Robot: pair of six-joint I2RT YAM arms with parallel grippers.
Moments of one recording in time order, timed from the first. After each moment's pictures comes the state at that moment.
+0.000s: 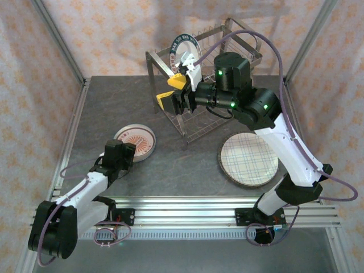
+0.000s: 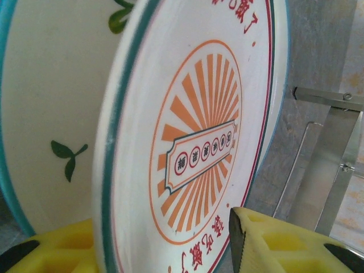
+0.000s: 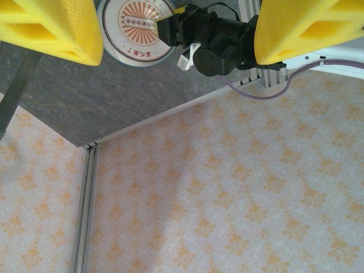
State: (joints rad) left arm -0.15 1.00 0.31 -0.06 0.04 -1.48; right arm 0.86 1.55 2.16 -0.83 -0.36 0.04
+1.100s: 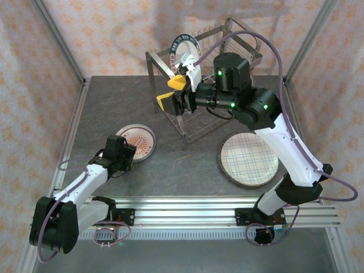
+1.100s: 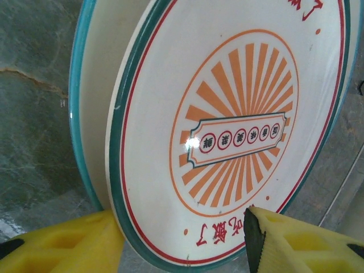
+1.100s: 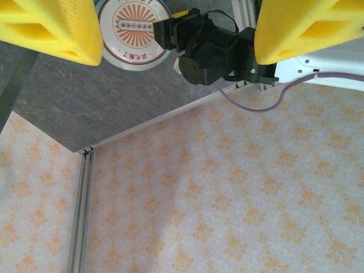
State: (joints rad) left arm -0.15 1.05 0.45 -0.35 0.05 -1.44; right arm 0.86 1.55 2.16 -0.85 -0.37 0.05
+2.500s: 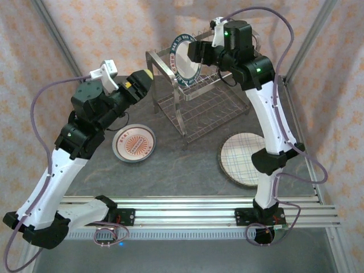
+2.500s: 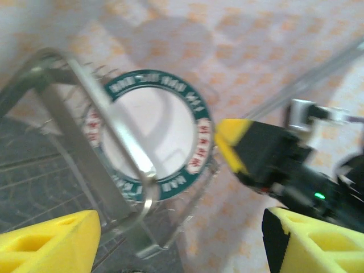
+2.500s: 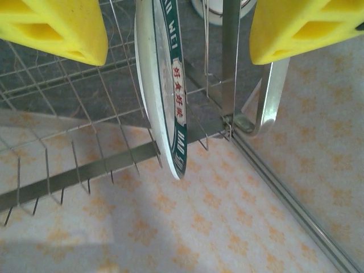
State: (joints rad) left arm -0.48 1.08 1.48 -0.41 0.00 -0.85; right arm 0.50 1.93 2.60 -1.01 -0.12 0.35
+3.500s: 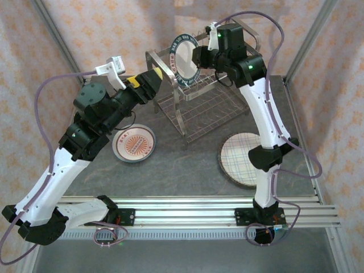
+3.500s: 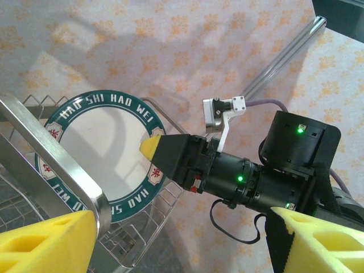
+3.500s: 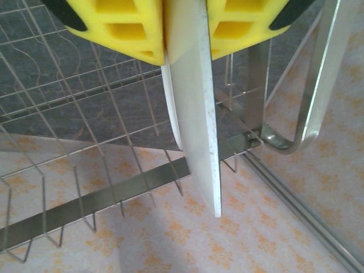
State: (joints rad) left arm -0.58 1.10 1.50 -0.32 -0.07 -0.71; right arm 0.49 1.99 2.60 -1.03 -0.12 0.34
